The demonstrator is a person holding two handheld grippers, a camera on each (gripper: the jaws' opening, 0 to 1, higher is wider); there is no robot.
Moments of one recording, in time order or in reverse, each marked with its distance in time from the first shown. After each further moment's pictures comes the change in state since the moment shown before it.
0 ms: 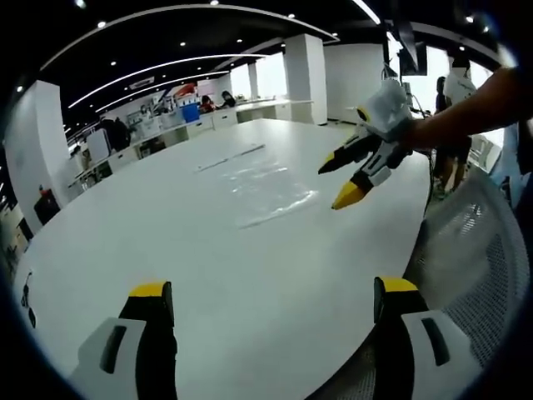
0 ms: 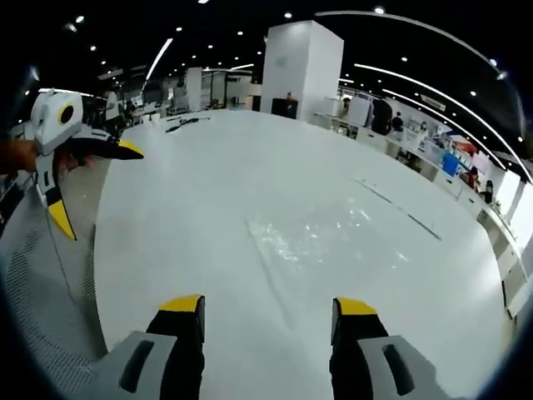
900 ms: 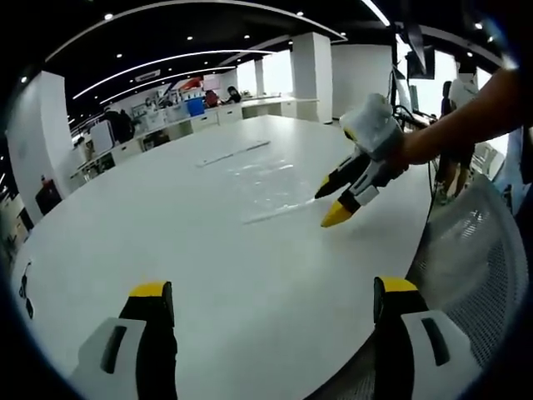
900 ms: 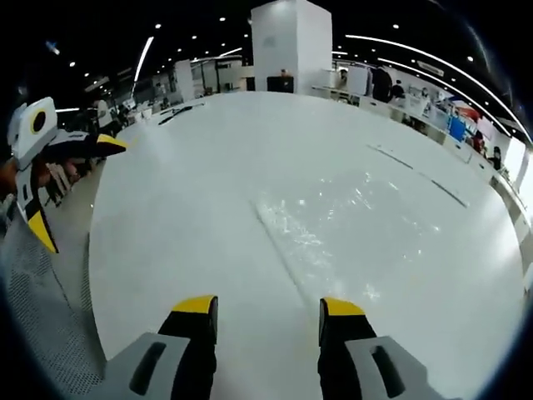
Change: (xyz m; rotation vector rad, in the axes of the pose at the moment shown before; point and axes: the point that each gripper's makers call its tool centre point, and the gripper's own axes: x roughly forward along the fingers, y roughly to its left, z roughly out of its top) left arm -0.001 0.005 -0.001 -0.039 0.013 0.012; right arm 0.039 0.014 -0.013 0.122 0.100 0.057
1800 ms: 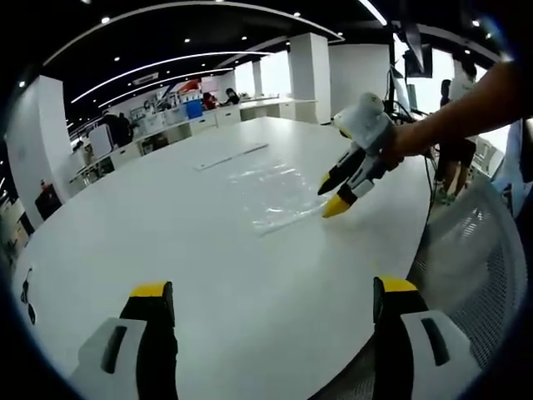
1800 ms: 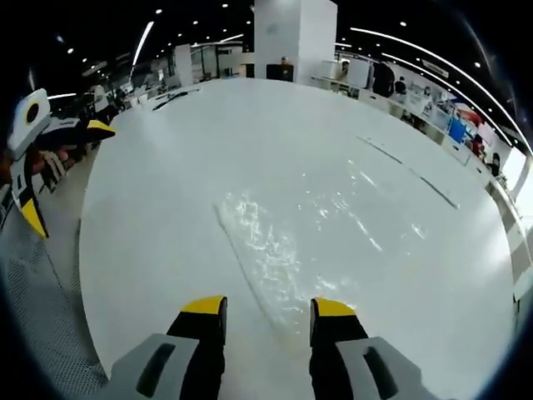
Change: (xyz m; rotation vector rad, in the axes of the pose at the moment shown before) left arm 0.002 -0.004 0.008 0.012 -0.009 0.001; right arm -0.009 -0.028 -0.002 -0.055 0.063 -0.034
